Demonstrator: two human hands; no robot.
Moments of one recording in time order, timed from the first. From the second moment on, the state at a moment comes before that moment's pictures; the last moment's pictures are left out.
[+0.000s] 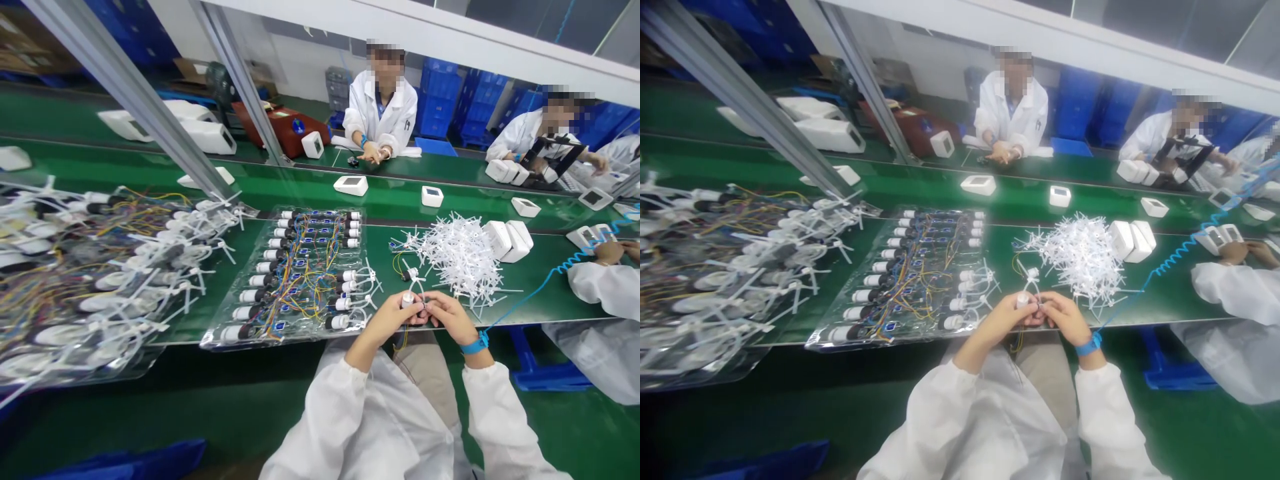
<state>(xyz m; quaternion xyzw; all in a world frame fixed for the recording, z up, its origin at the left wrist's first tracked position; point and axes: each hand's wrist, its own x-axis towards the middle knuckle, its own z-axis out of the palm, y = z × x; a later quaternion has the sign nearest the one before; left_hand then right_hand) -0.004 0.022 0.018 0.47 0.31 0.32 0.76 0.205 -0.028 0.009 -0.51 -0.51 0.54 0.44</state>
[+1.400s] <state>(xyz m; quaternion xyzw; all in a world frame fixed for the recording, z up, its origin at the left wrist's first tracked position) 0.001 0.017 0.018 0.45 0.38 0.31 0.75 0.187 -0.019 0.010 -0.44 -0.35 0.59 0.58</state>
